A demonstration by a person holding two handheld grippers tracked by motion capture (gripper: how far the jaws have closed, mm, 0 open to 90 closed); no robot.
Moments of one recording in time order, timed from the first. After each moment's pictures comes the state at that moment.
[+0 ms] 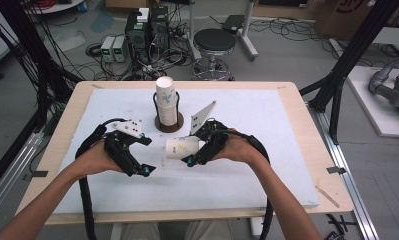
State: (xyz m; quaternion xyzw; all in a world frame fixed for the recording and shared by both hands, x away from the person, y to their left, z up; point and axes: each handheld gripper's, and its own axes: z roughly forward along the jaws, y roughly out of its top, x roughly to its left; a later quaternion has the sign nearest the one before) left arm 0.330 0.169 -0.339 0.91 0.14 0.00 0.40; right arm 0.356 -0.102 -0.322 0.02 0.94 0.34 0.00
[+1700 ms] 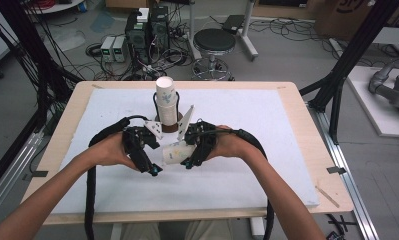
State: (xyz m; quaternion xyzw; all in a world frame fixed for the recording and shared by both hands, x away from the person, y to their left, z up) left arm 0.349 0.127 -0.337 0.96 0.11 -0.03 0.25; right arm 0.361 -0.073 -0.327 -0.02 0.97 0.22 0.02
